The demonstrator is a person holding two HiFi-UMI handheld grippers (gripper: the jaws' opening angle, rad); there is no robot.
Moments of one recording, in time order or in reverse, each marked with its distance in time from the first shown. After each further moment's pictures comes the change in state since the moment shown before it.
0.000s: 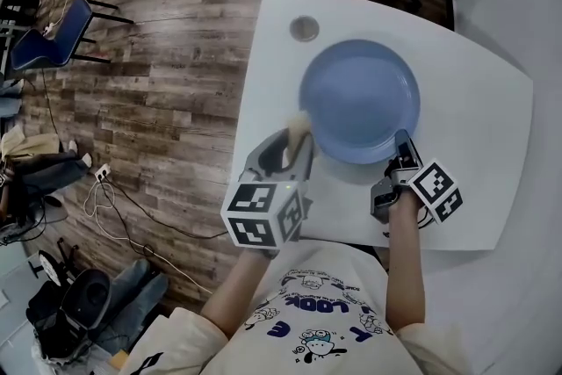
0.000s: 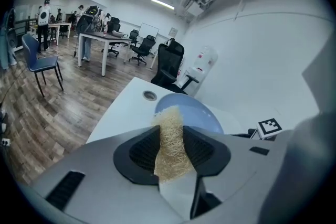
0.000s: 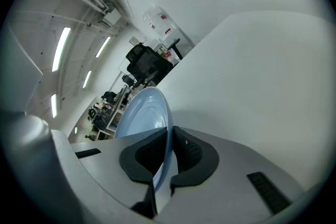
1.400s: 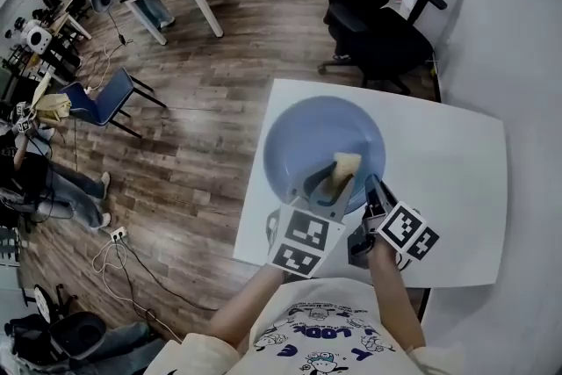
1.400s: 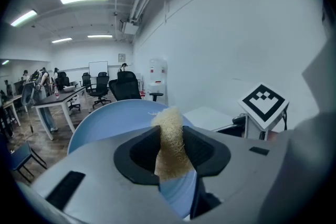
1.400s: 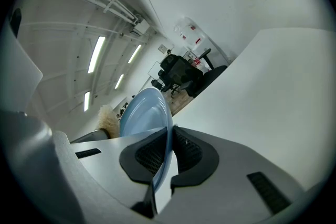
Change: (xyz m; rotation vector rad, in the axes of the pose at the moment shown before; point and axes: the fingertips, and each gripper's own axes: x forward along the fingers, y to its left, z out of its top) left arm -0.050 -0.160 0.057 0.623 -0.158 -0.172; right arm -0.088 0.103 0.014 -0.118 -0.065 0.294
